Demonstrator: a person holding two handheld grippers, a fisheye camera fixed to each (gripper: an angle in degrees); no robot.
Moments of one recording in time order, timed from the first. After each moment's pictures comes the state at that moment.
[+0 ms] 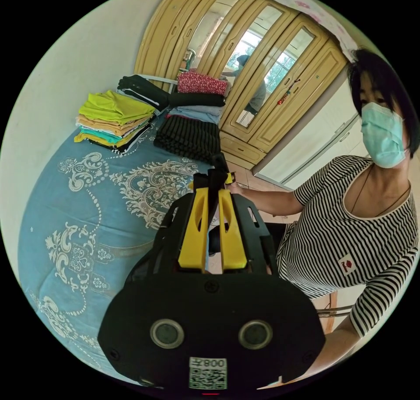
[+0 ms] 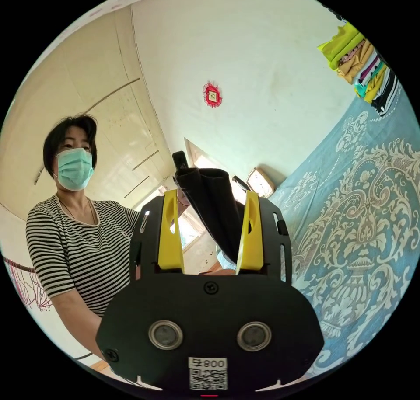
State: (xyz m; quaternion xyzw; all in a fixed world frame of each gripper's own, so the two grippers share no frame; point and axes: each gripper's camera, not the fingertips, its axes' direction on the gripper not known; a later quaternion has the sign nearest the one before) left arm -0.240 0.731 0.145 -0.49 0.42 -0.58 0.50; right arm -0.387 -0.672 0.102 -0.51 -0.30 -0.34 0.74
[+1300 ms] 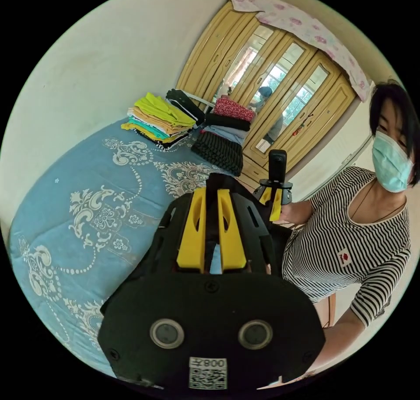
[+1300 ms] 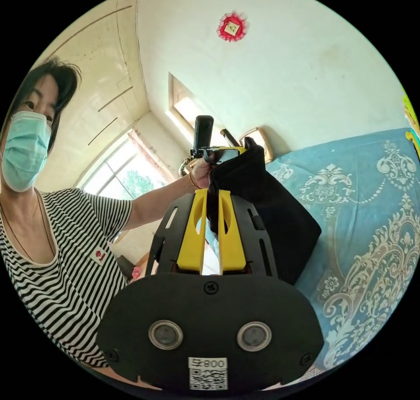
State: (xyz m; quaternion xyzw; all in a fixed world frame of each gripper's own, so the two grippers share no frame) left arm -0.018 0.709 -0.004 -0.49 0.31 -0.64 0.51; right arm -0.421 -0.288 0.154 -0.57 -0.17 -0.49 0.63
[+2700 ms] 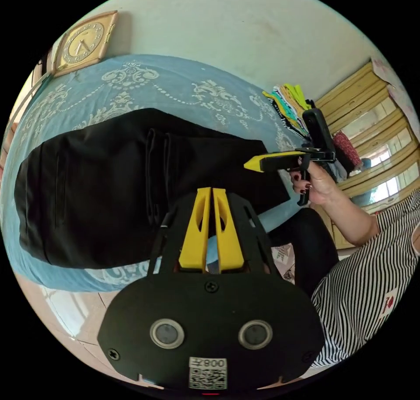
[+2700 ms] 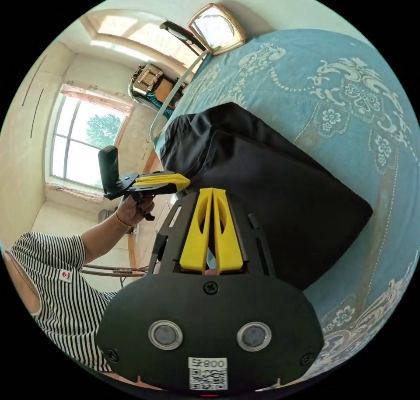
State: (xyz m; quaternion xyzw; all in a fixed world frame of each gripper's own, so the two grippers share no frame) left arm 0.069 0.401 -0.216 -0.67 -0.07 -0.67 0.30; right arm -0.059 0.002 0.365 -0.75 0.14 -0.47 0.44
